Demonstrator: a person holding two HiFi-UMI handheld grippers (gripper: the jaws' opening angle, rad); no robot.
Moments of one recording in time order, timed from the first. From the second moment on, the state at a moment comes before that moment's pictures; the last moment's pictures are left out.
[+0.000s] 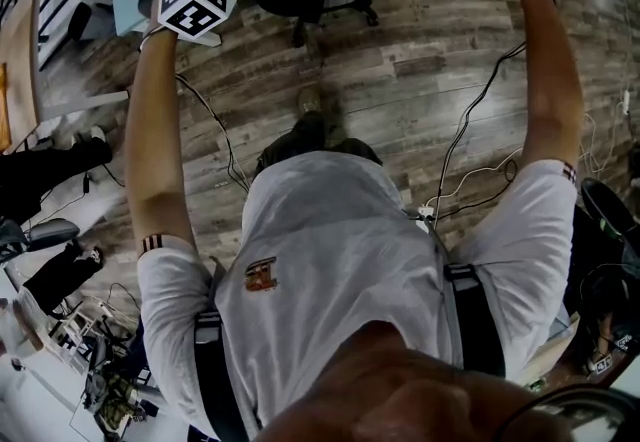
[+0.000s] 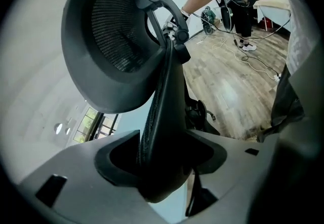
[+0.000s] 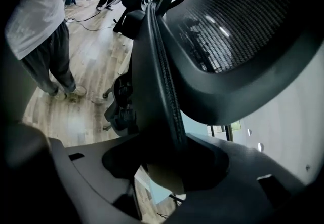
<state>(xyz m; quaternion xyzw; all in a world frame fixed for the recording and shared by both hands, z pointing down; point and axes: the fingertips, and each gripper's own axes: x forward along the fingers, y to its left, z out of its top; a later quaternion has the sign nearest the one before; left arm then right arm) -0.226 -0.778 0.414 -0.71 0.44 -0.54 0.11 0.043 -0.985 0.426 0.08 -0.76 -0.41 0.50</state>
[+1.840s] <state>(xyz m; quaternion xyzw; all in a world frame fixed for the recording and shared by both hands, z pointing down) 0.048 -0.547 0.248 -0.86 0.51 0.04 0.08 0.094 -0.570 0.272 0.11 -0.99 -0.02 -0.09</state>
